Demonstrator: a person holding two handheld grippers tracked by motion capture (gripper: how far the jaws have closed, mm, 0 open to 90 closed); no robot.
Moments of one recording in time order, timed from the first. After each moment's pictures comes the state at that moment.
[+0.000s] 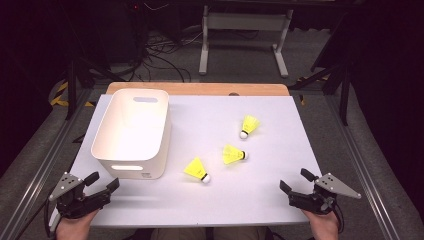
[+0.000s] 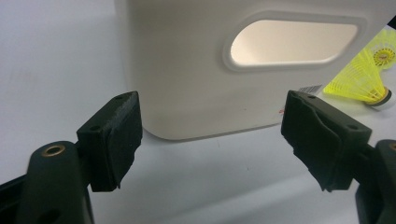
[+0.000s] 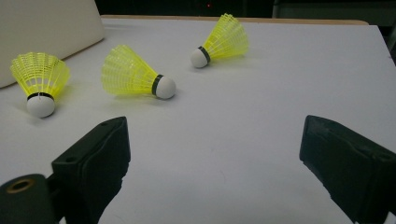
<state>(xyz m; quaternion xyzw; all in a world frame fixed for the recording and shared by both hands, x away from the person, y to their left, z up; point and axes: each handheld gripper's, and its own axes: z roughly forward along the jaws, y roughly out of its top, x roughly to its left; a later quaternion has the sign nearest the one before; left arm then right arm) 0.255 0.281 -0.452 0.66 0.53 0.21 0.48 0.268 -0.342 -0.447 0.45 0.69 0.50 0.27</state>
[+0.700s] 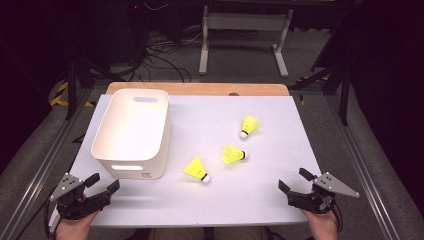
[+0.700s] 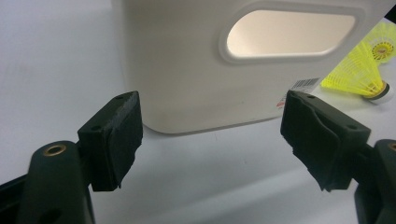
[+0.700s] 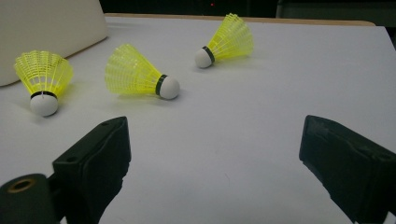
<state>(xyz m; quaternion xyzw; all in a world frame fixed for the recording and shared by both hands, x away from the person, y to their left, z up) 0.253 0.280 -0.453 0.68 0.53 0.20 0.47 0.270 -0.339 -0.447 0.45 0.70 0.50 0.26</state>
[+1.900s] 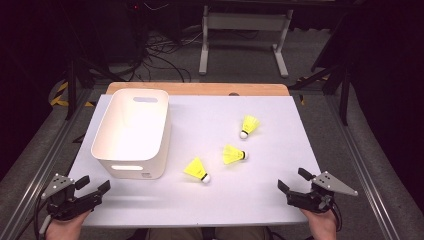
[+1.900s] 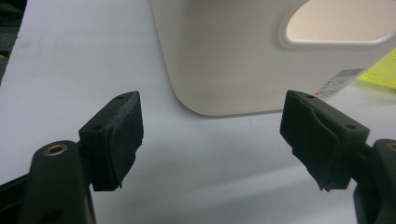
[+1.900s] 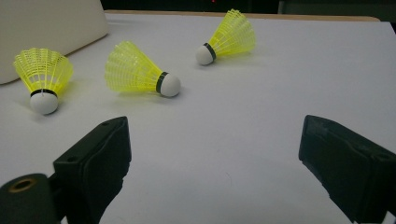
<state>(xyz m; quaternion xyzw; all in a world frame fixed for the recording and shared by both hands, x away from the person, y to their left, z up) 0.252 0.300 -0.452 0.67 0.57 0.20 0.44 0.272 -0.338 -0.448 0.45 0.70 0.49 0.26</state>
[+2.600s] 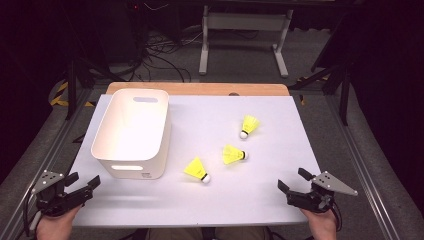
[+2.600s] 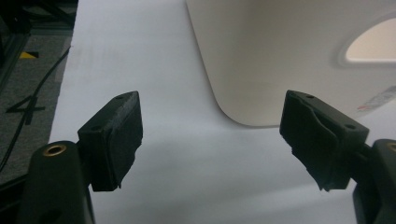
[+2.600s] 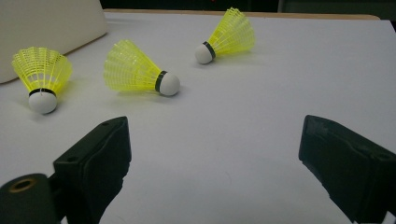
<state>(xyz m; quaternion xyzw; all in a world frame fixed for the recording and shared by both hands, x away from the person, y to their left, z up) 0.259 0.323 -0.448 0.65 0.58 0.23 0.42 0.273 -0.338 -0.448 0.45 0.70 0.49 0.26</state>
